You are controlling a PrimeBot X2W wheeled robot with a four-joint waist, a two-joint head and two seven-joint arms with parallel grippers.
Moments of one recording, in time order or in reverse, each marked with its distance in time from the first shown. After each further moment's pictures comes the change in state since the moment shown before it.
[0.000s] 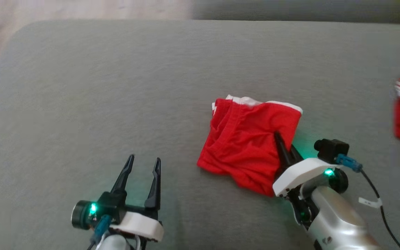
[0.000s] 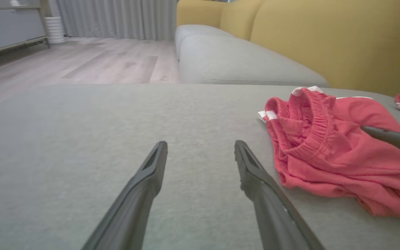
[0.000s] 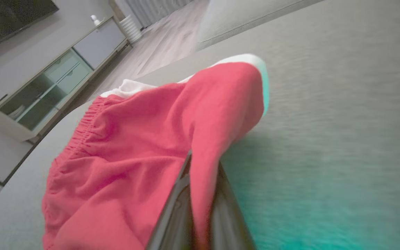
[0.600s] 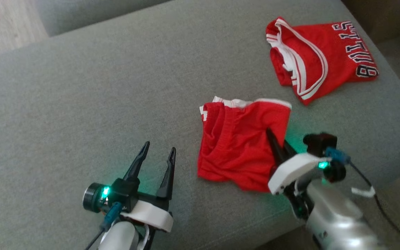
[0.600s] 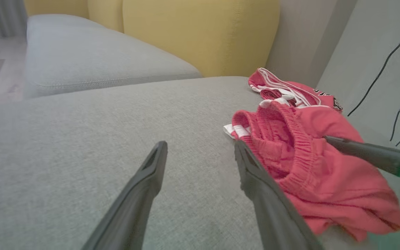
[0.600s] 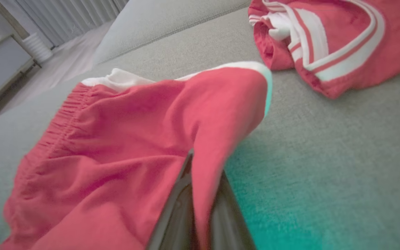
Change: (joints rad) left arm -0.081 0.000 -0.065 0.023 0.000 -0.036 0.000; right arm -0.028 0.000 0.050 0.017 -0.102 0.000 0.000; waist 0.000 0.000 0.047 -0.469
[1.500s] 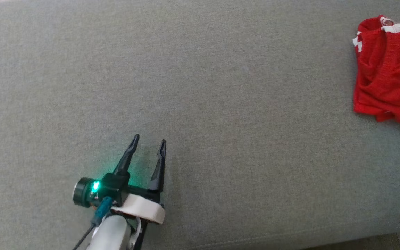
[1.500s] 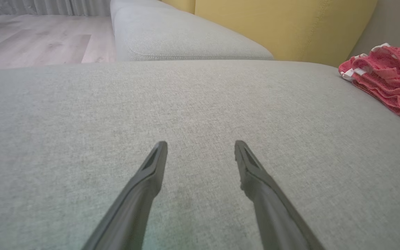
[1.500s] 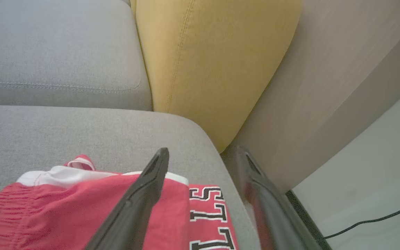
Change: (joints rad) left arm -0.013 0.000 0.042 -0.006 0.020 -0.008 0.000; right arm -0.540 -0.480 -0.375 0.397 -0.407 0.000 0.042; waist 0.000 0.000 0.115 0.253
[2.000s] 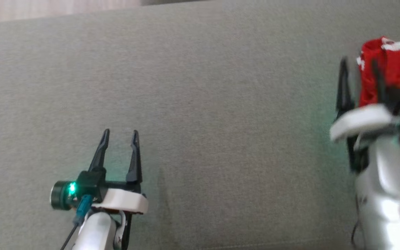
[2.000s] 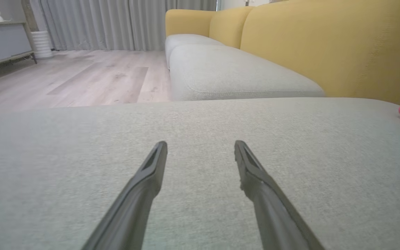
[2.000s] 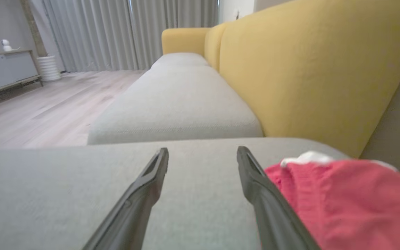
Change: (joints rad) left arm 0.008 -0.001 0.123 -0.035 0.008 0.068 0.000; right arm 0.465 0.476 -0.246 -0.650 -0.169 0.000 -0.035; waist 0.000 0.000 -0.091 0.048
